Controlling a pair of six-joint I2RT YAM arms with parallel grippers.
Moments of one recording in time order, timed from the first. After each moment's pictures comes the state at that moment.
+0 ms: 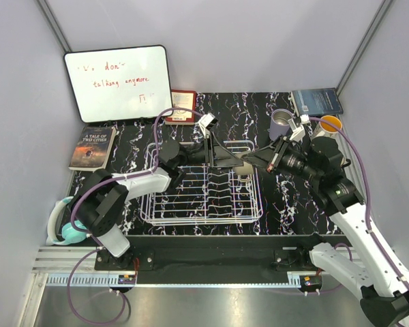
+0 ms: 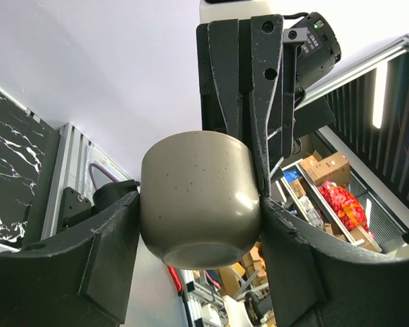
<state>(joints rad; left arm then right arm) -0.71 1.64 0.88 1.22 0.85 -1.49 0.42 0.83 0.95 -0.27 -0.54 1.01</state>
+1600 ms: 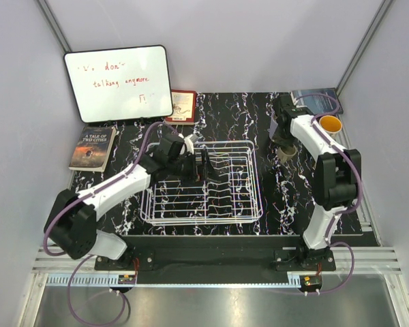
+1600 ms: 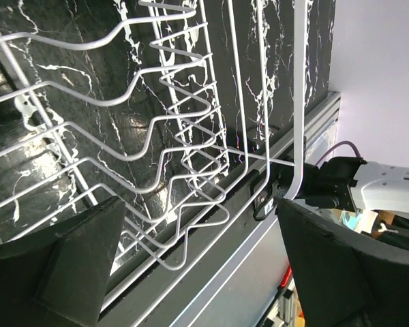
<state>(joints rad) -0.61 1.42 0.94 -0.28 0.51 -0.78 0.19 1.83 1.50 -0.83 0.33 0.66</state>
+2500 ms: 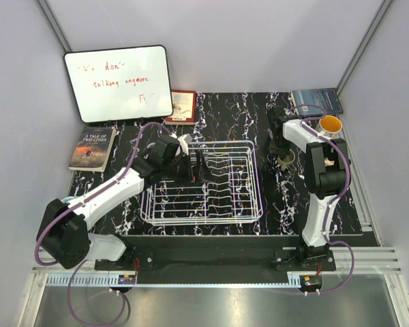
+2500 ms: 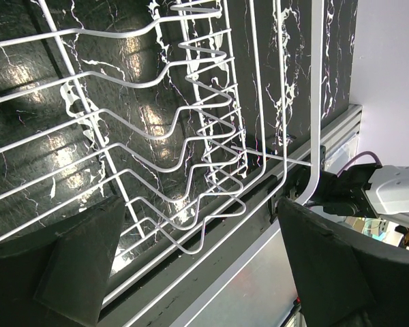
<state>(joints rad) -0.61 1.31 0.92 -0.38 0.40 -0.74 0.18 2.02 1.50 -0.75 0.36 0.60</state>
